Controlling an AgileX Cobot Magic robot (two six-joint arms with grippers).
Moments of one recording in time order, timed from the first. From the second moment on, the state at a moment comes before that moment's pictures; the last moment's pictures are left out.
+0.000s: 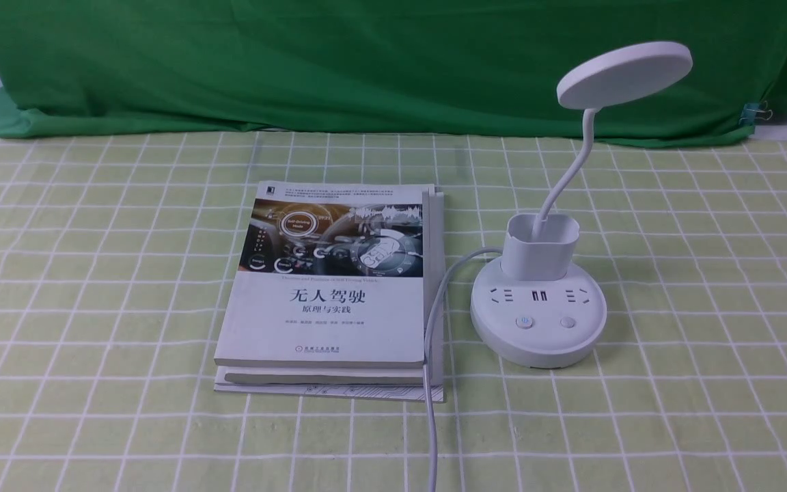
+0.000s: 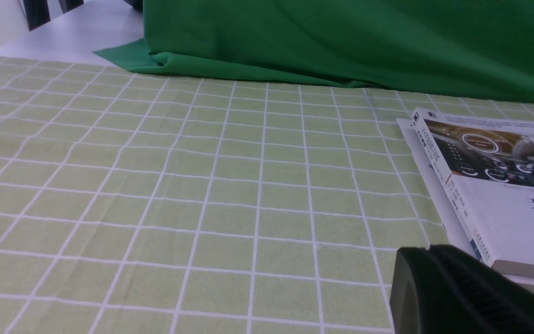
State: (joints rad) right arm 0.02 0.00 0.01 0.14 0.25 -0.23; left arm 0.04 0.00 0.01 0.04 0.24 -0.07
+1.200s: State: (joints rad) right arm 0.02 0.00 0.01 0.14 0.23 -0.23; left arm 0.04 0.00 0.01 0.04 0.24 -0.07
